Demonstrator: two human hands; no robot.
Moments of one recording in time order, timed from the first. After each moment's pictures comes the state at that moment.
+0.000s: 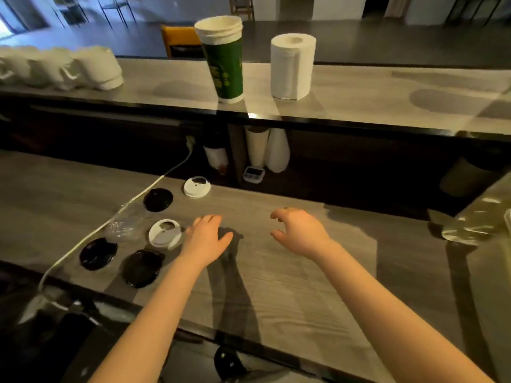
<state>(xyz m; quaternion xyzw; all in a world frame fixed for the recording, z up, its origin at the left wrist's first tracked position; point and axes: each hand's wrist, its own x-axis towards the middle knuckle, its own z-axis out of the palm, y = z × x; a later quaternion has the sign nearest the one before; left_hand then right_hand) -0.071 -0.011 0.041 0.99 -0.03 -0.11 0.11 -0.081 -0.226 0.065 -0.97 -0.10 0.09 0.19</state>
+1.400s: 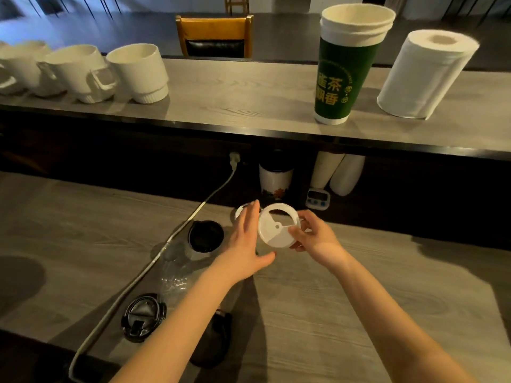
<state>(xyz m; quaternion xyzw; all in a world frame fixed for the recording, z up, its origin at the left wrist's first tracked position) 0.061 0.118 0.023 0.94 -0.14 -0.13 0.29 0.051 -0.056 0.027 -0.80 0.11 0.10 0.58</state>
